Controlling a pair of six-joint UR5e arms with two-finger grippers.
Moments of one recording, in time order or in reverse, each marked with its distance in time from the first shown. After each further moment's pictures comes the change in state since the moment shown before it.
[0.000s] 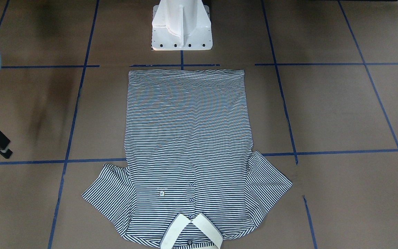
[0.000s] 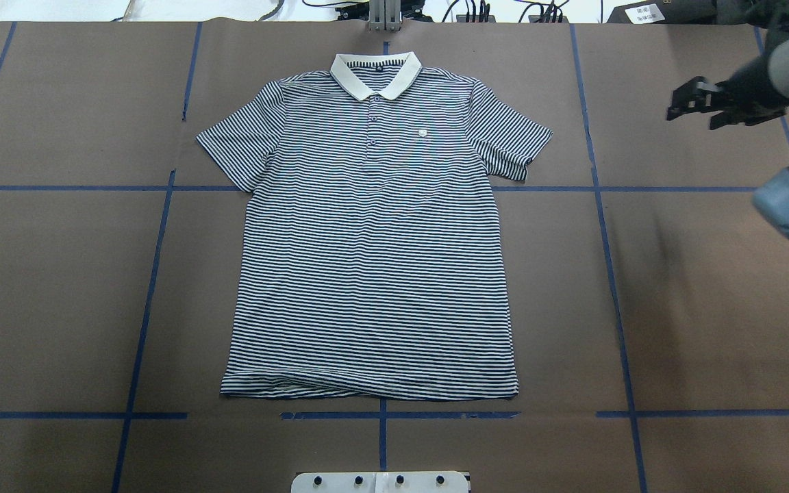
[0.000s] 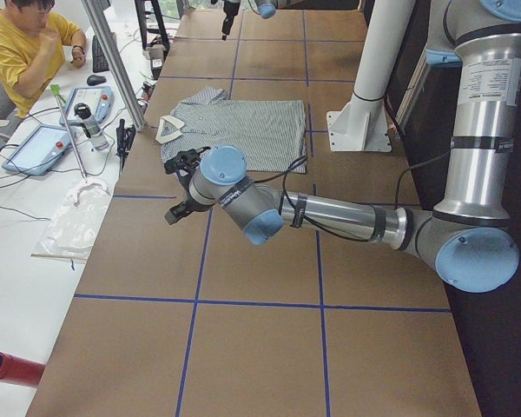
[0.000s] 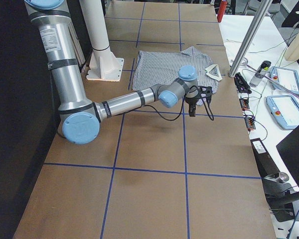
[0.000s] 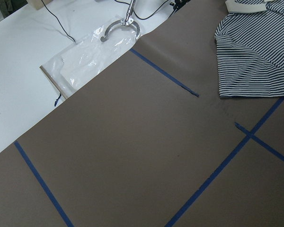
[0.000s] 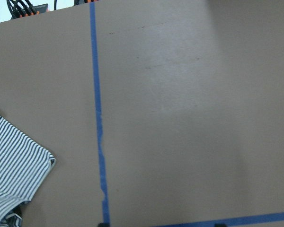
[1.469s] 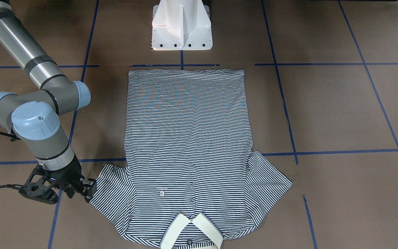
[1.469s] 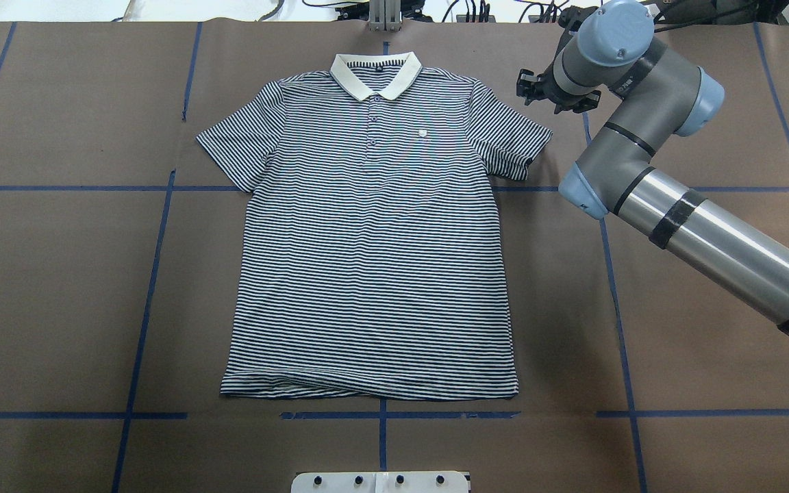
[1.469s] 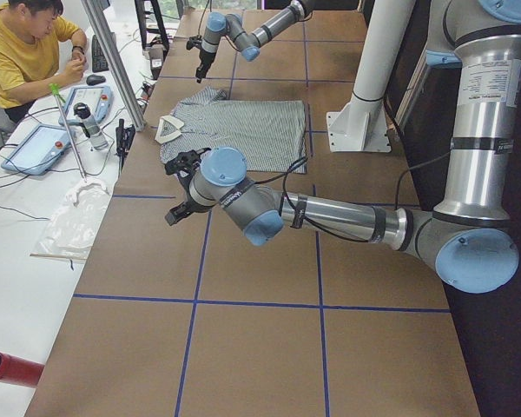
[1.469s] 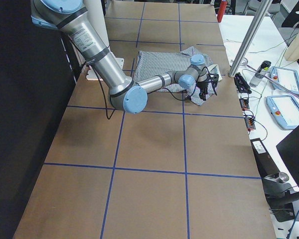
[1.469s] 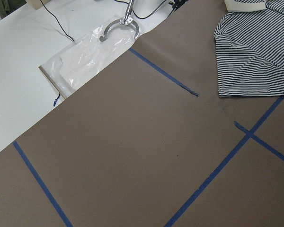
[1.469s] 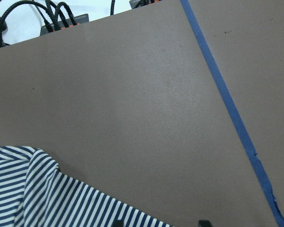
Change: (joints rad) left arm 0.002 0.005 0.000 -0.002 0.001 0.003; right arm -0.192 0.398 -0.452 0.069 -0.259 0.229
